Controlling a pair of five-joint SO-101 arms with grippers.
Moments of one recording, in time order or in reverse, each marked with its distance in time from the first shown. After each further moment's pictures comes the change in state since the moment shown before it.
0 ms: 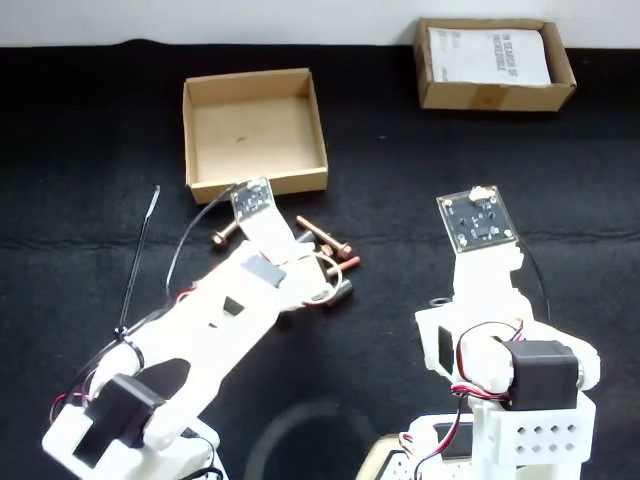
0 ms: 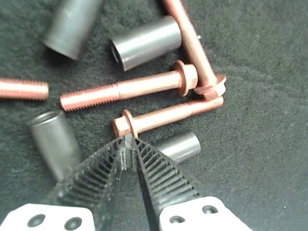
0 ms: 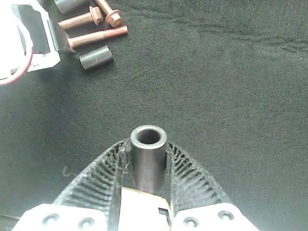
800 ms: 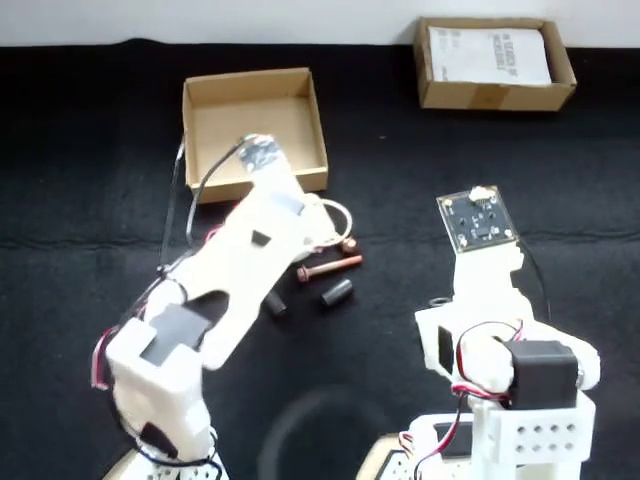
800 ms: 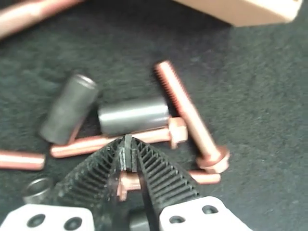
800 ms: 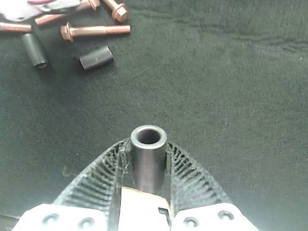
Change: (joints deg) left arm -4.0 30.0 -36.8 17.5 0.0; right arm 0.0 0.0 0.0 0.0 0.0
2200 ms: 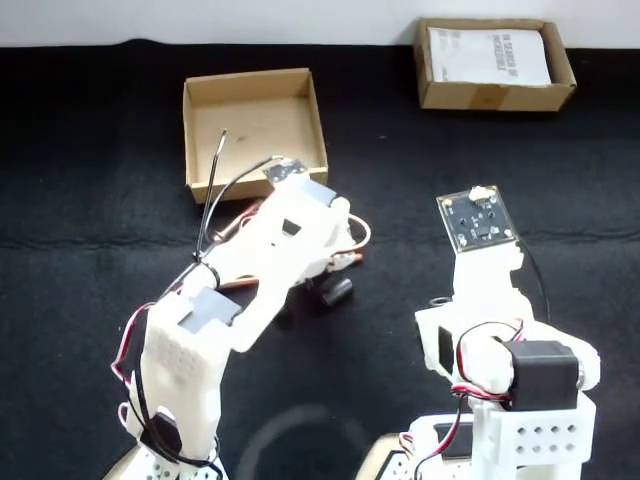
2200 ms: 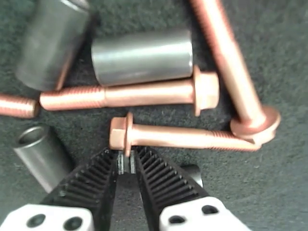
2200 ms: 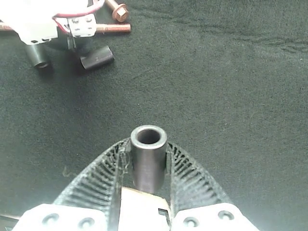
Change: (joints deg) left arm 1.1 12.2 -13.8 16.4 0.2; right arm 0.0 0.0 0.0 -0.3 0.0
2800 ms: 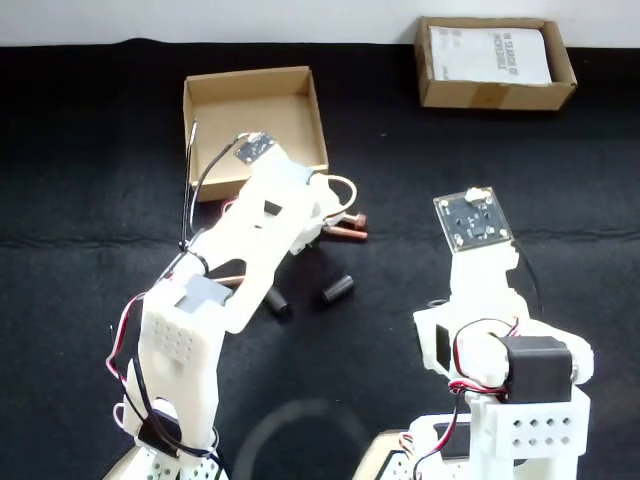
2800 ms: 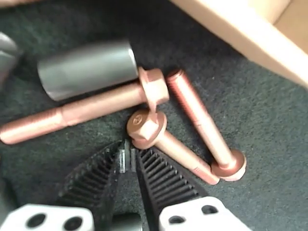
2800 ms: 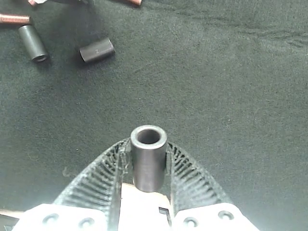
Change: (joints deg) left arm -5.5 1.3 -7.4 -6.0 9.3; right arm 0.0 0.0 2.5 -1.1 0.0
